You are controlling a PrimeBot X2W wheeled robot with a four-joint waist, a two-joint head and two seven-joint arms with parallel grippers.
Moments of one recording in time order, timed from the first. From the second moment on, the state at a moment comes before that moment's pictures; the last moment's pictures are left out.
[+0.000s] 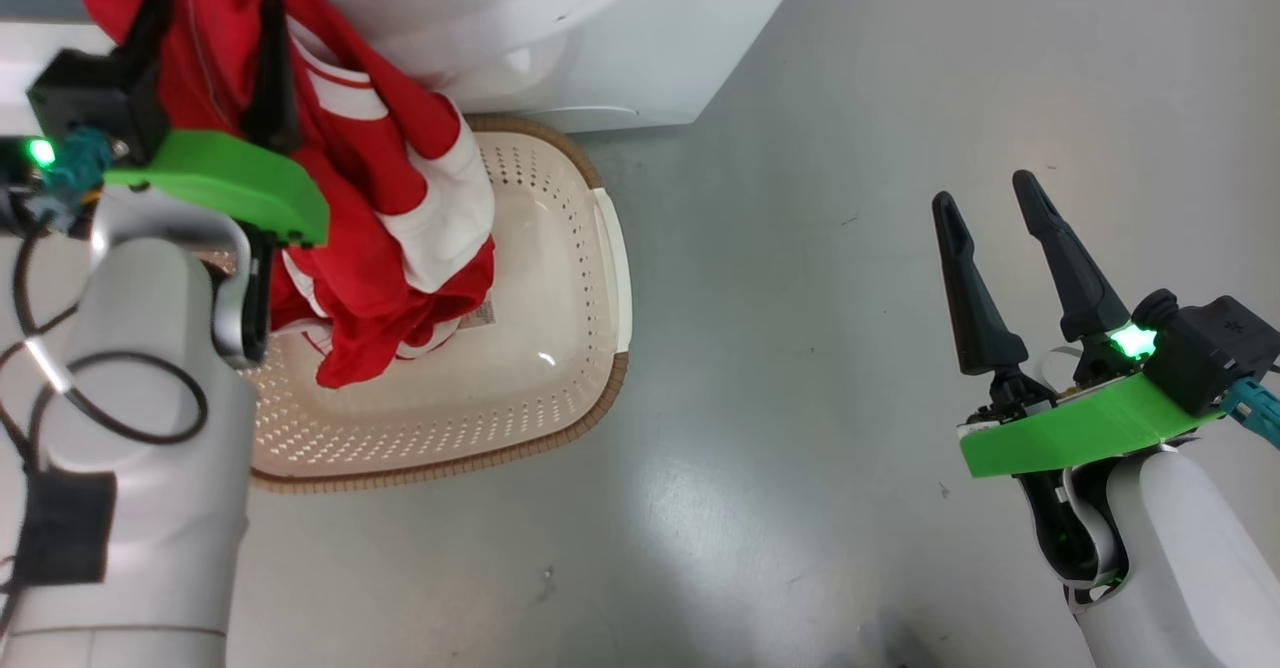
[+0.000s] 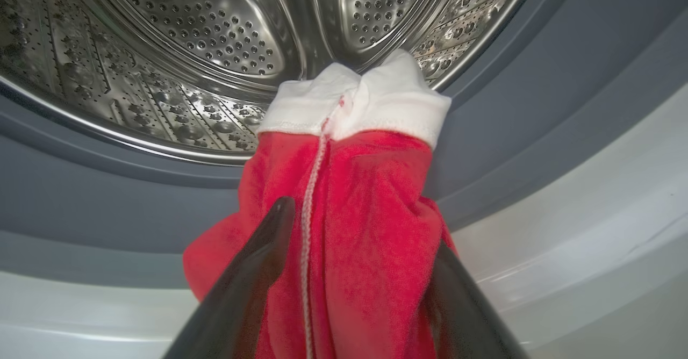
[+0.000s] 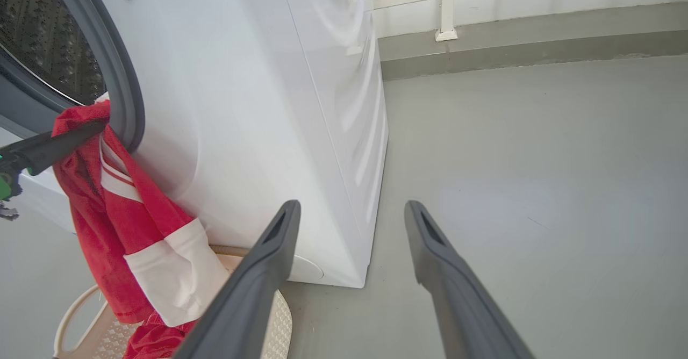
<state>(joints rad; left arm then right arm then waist) -0.95 0.09 -0.02 0.75 -0.11 -0.04 -0.26 -0.33 -0.12 0.12 0.15 0.43 0.12 -0.26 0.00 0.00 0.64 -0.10</state>
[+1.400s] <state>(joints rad) -0.67 0.05 -0.06 0.56 -0.11 -0.05 -0.26 -0.34 -0.12 0.11 0.15 0.43 0.12 -0.26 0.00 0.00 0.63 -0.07</state>
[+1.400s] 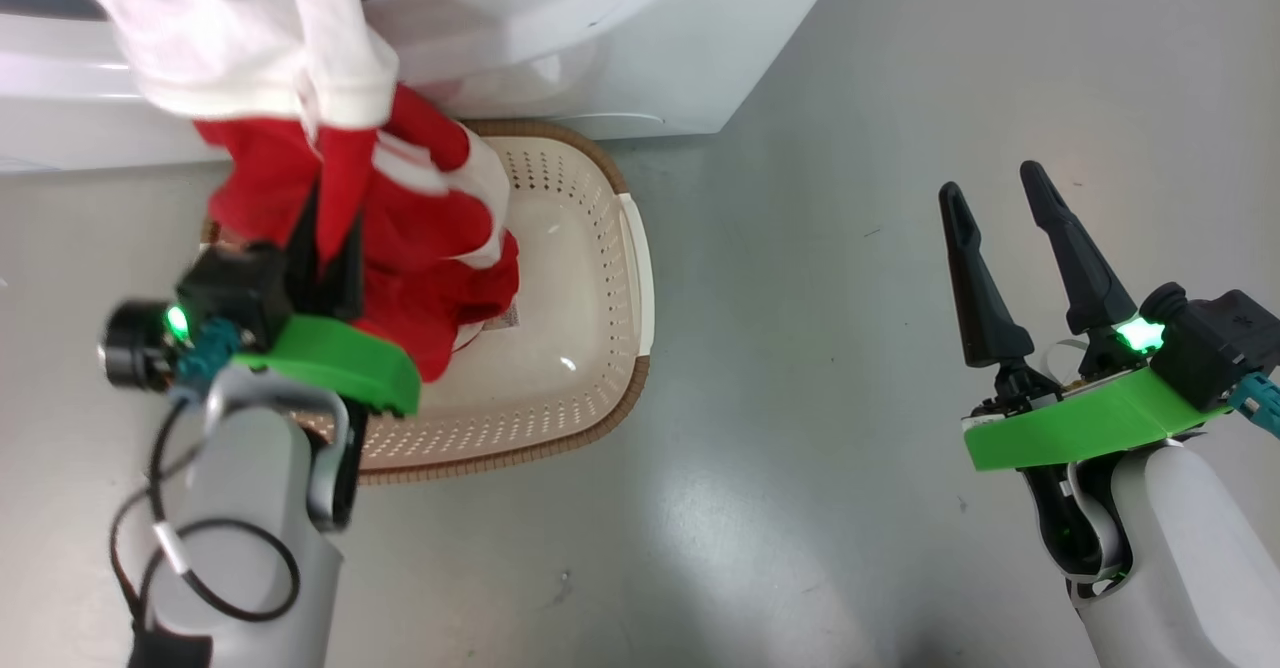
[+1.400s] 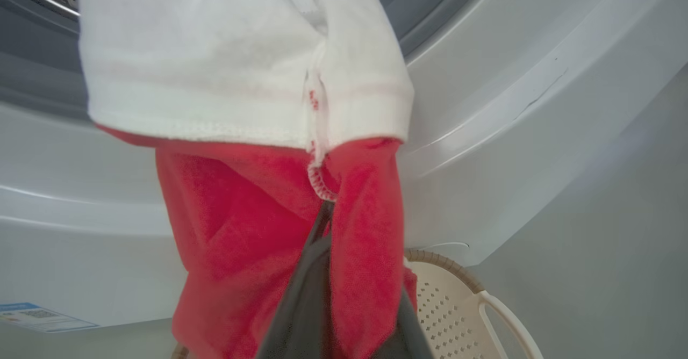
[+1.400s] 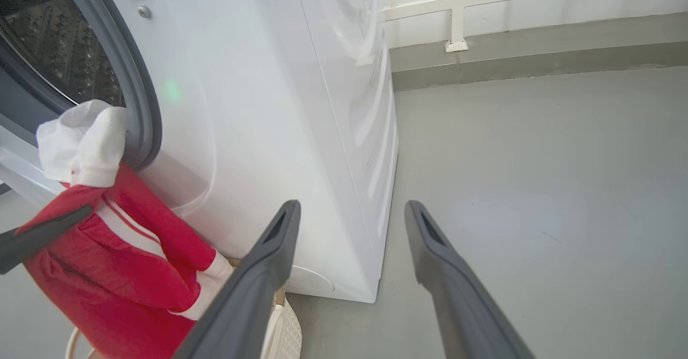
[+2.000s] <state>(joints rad) -0.64 0.04 -0.09 0.82 -0.11 -0.07 -0.26 -0.34 -0.12 0.12 0.14 0.43 0.12 -0.26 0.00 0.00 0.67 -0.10</state>
